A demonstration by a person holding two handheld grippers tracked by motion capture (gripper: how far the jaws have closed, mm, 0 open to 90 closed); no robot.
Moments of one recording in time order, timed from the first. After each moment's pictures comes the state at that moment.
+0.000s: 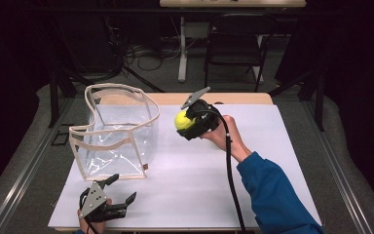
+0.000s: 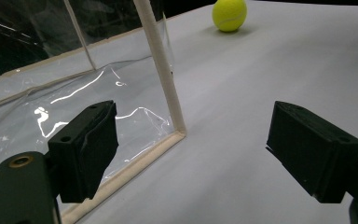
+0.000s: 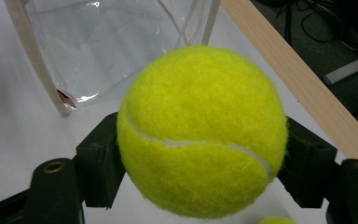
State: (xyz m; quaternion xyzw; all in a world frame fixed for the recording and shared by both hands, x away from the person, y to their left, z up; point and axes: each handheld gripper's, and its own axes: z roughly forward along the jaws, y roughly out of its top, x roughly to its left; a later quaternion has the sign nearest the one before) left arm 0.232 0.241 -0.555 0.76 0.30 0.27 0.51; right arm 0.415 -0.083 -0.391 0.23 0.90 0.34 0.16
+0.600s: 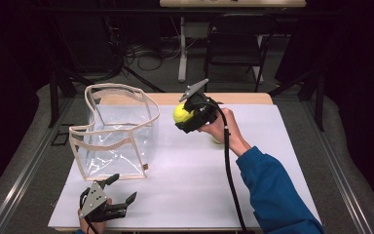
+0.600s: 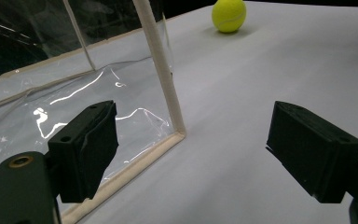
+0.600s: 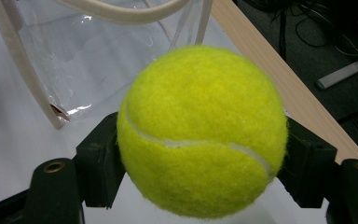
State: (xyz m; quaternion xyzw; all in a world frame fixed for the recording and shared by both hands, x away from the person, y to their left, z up) left arm 0.233 0.241 -0.555 0.76 0.30 0.27 0.51; right arm 0.425 -0.078 -0.376 0.23 0.90 0.34 0.17
